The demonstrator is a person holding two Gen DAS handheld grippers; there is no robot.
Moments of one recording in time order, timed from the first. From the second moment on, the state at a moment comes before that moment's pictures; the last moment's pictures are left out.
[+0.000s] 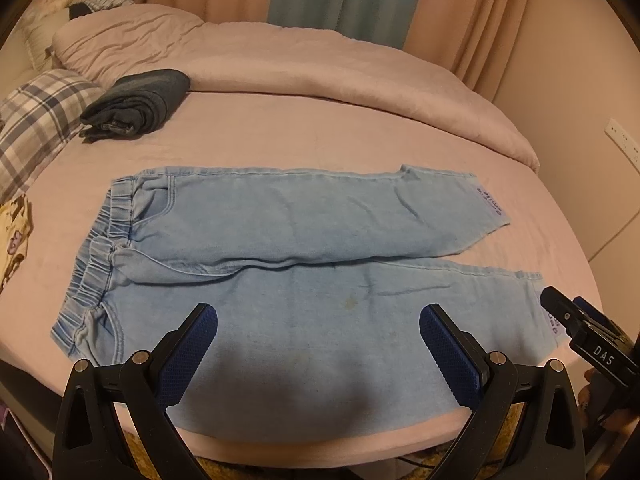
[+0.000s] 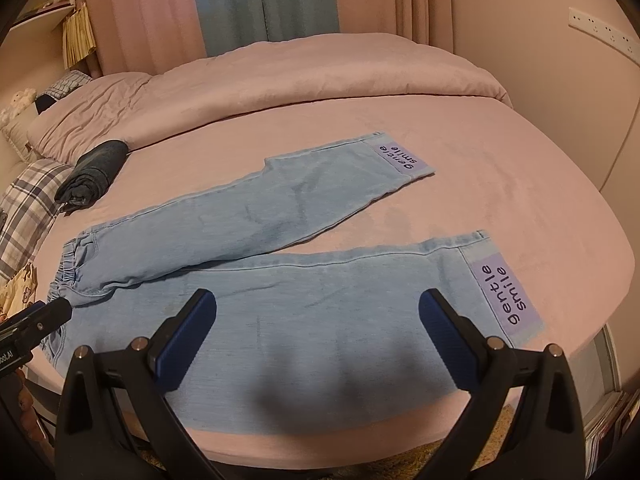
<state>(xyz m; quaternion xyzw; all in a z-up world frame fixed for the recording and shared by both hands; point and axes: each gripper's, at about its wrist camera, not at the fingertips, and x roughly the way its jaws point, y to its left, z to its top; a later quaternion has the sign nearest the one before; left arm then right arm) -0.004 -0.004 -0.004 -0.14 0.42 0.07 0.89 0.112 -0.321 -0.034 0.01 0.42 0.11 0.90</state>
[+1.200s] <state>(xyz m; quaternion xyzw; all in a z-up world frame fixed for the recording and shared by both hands) -0.067 0.163 -0.105 -0.28 0.45 0.25 0.81 0.145 -0.505 -0.138 0.15 0.51 -0.07 0.84</state>
